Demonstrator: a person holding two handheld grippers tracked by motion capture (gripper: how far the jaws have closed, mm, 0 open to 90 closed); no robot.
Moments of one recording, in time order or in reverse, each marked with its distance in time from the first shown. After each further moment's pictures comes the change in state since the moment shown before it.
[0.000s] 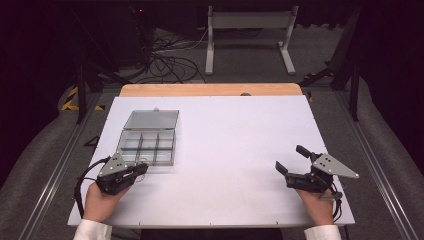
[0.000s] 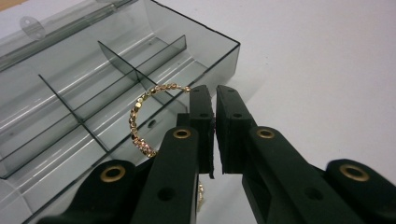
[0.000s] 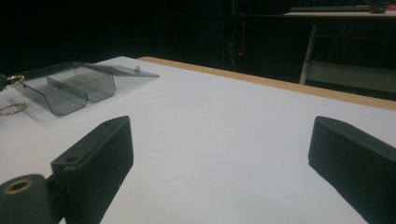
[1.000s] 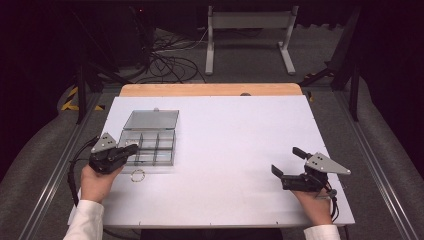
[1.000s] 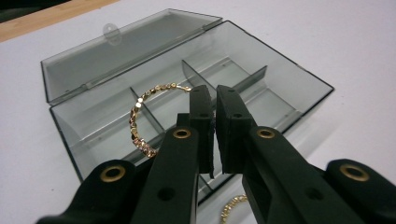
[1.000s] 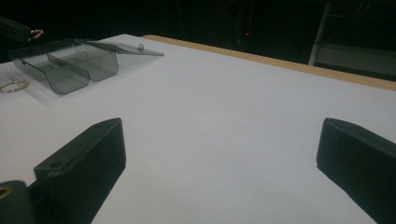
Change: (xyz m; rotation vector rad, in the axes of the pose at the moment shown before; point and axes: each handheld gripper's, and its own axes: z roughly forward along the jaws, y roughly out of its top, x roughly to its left) left arm 0.047 0.021 0.000 -0.003 0.126 -0.113; right arm 0.003 -0.003 0.010 0.082 0.021 -0.010
